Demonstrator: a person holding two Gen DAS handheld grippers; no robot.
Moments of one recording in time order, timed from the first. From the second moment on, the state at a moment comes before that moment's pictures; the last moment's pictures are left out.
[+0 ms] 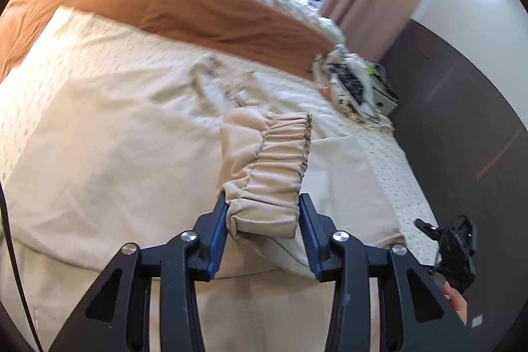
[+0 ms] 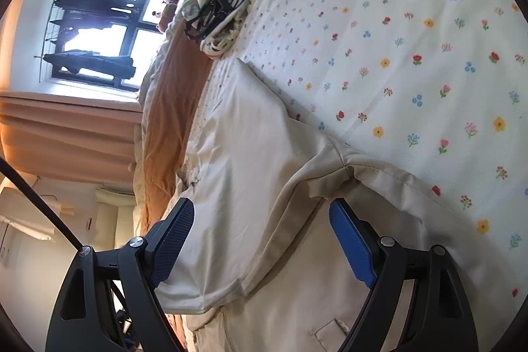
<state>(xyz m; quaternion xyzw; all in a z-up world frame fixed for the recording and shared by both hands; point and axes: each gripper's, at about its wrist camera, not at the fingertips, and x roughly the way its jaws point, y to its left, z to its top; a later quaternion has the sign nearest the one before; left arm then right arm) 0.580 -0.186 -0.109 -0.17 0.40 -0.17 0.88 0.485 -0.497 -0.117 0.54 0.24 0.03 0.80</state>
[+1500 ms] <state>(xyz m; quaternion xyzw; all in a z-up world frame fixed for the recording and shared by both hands) 0.590 -0.122 -0.194 -0.14 0.48 -0.03 0.87 0.469 -0.493 -0.119 0.53 0.25 -0.04 0.81</state>
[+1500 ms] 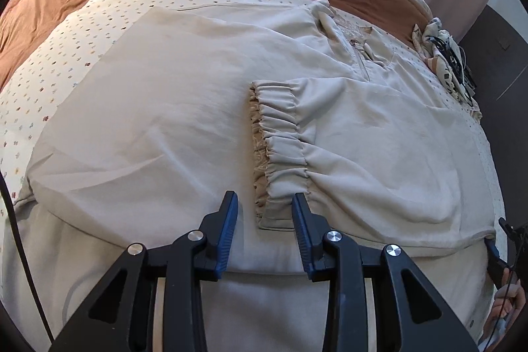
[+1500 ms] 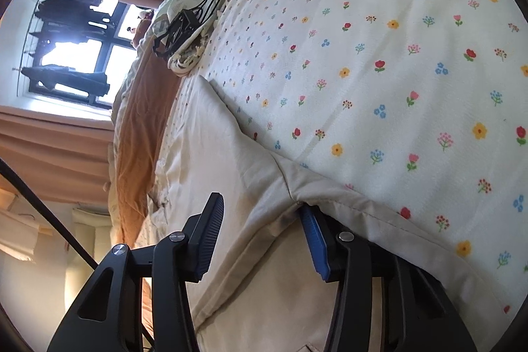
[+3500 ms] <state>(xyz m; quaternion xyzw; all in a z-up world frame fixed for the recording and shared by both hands) 0.196 0.004 -0.070 -0.15 0.27 -0.08 0.95 0.088 -0.414 -0.062 0.24 0.20 -0.01 0.95</state>
